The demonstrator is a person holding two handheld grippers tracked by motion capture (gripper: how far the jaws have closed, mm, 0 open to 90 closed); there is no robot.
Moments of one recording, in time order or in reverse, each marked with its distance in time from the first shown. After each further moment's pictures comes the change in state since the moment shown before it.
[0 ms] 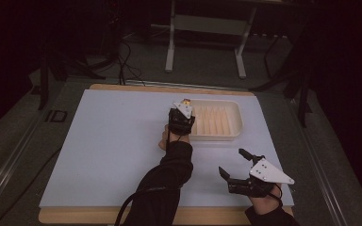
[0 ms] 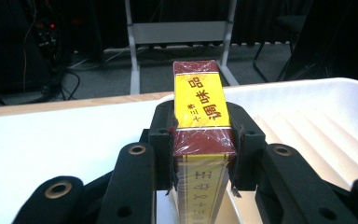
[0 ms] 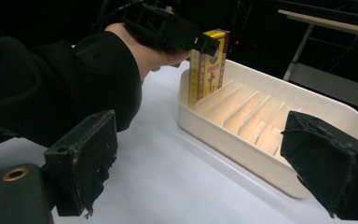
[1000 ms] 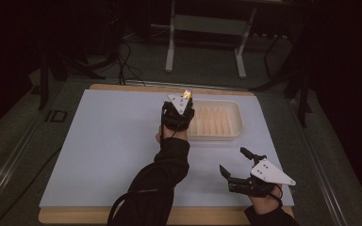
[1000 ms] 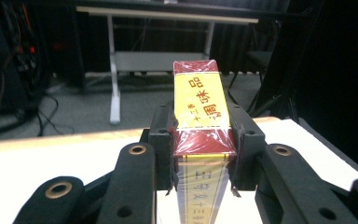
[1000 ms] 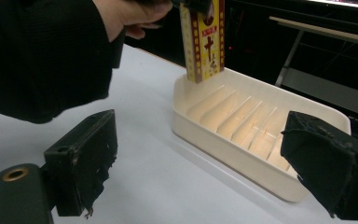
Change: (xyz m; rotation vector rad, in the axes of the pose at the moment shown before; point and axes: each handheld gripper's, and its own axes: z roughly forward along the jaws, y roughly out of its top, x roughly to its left) left arm 0.012 0.038 -0.039 -0.100 -0.097 -0.050; right arm 0.000 0.002 -0.002 -0.025 -0.029 0.002
